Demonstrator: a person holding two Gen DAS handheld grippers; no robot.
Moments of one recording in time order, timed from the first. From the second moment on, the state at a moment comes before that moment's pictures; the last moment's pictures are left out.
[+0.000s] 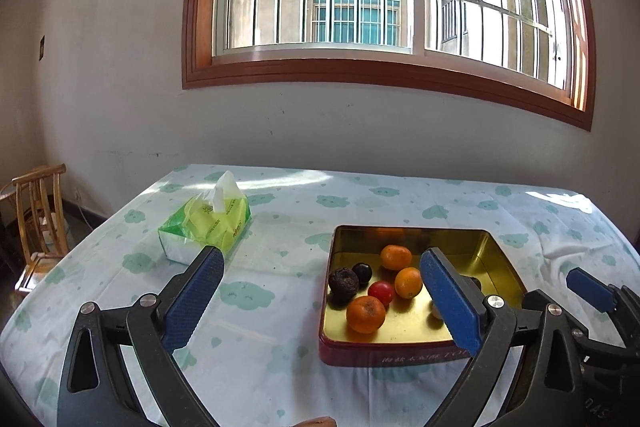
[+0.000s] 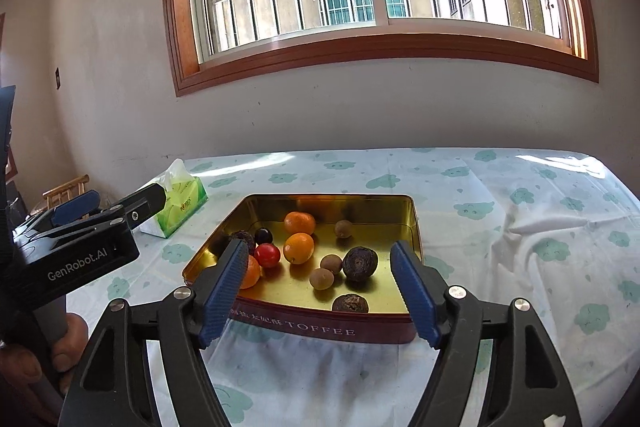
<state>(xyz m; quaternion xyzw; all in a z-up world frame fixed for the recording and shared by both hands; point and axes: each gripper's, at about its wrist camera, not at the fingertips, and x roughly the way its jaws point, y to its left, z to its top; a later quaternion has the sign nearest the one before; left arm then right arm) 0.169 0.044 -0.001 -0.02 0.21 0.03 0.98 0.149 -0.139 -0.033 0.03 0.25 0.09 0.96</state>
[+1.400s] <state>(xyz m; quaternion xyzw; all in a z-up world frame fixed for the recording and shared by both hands) 0.047 0.038 0.055 -0.01 0.13 0.01 0.99 0.042 -0.119 0.022 -0.01 0.16 0.09 0.98</state>
